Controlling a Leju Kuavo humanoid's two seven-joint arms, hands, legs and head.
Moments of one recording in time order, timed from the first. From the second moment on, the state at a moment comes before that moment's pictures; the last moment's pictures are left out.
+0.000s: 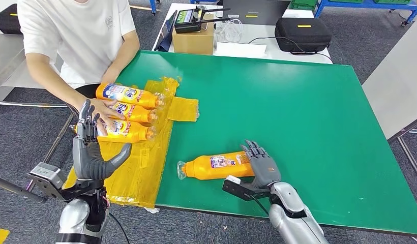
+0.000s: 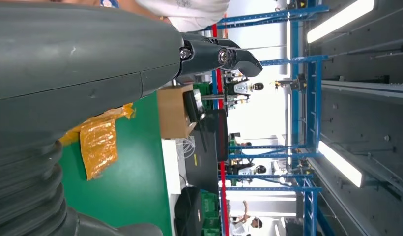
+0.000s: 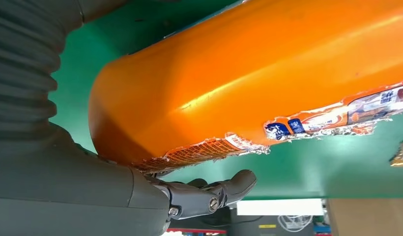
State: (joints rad) left arm 0.00 -0.17 0.01 -1.63 -0.04 -0.05 -0.55; right arm -0.31 -0.03 0.49 -0.89 1.16 -0.21 -0.14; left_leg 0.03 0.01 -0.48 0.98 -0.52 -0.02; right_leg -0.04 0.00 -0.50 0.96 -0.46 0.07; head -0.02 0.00
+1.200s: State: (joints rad) left arm -0.01 -0.18 -0.04 -1.56 0.06 0.03 -0.51; right arm -0.21 0.07 0.49 -0.95 0.56 -0.28 -0.53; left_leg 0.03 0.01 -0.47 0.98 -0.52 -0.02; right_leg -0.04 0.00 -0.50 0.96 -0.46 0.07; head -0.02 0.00
